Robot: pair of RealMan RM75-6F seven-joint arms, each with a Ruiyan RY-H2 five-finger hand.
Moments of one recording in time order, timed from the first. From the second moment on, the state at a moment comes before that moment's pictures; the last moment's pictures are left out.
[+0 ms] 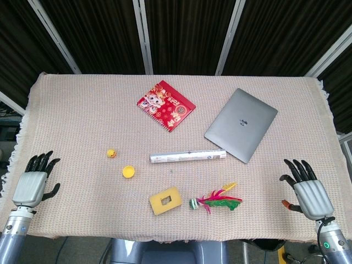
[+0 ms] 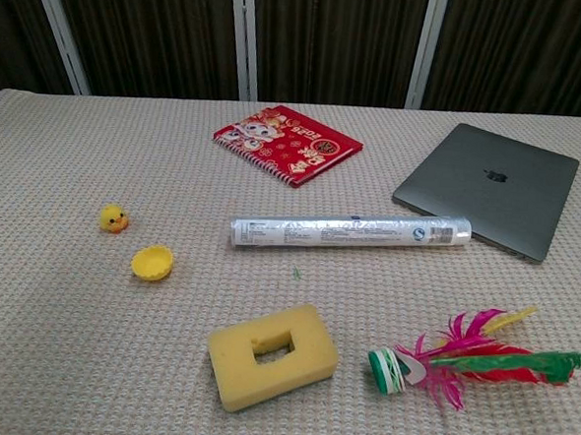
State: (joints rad) left arm -0.20 -1.28 -0.02 -1.54 1.36 1.31 0.21; right arm 0.16 -1.14 -0.01 -1.52 -1.62 1.41 -0.07
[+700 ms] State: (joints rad) left arm -0.20 -1.28 -0.01 -1.54 1.39 1.31 0.24; right arm 0.16 -1.14 -0.01 -1.52 -1.62 1.41 -0.07
